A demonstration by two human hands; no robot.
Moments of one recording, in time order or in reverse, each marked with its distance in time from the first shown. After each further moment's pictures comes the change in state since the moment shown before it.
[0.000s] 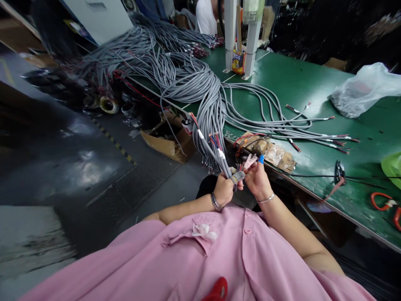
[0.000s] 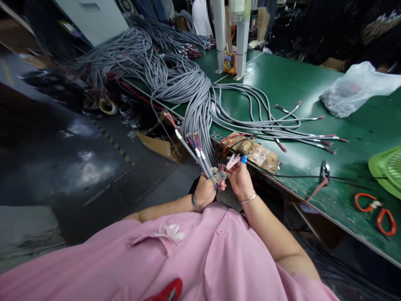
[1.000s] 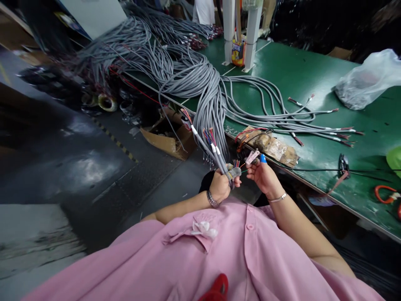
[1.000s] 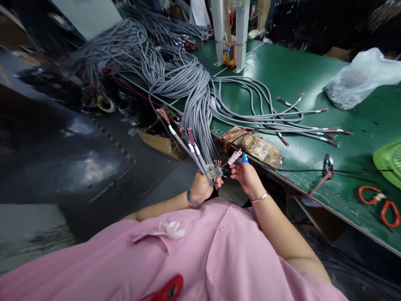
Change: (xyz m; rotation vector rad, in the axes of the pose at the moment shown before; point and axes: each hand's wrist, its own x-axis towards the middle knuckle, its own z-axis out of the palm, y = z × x) left_hand -0.005 0.011 -0.015 -0.077 -0.025 -0.041; right_hand -0.016 -0.013 -0.019 -0.210 -0.064 0.138
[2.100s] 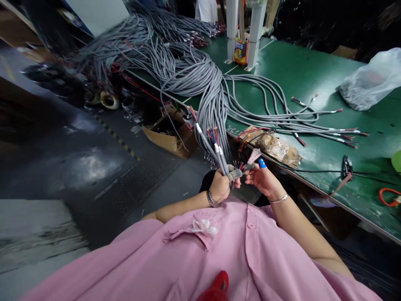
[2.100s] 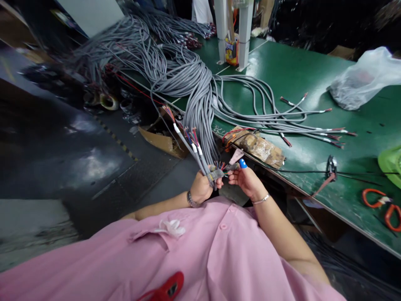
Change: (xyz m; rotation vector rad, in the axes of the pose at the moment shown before) left_hand -0.002 -0.001 -0.007 0.076 -0.016 0.004; right_hand -0.005 0.001 -0.005 -0.049 -0.185 0.140
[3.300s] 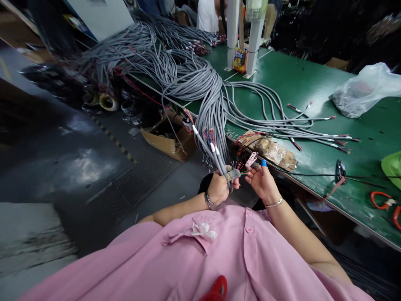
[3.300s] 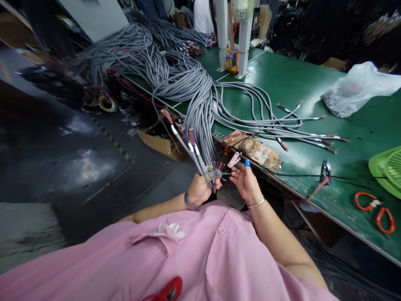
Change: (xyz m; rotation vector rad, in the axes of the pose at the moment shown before) left_hand -0.001 0.012 0.009 -0.101 0.018 -0.022; right_hand 0.004 -0.001 0.011 0.143 0.266 -0.145
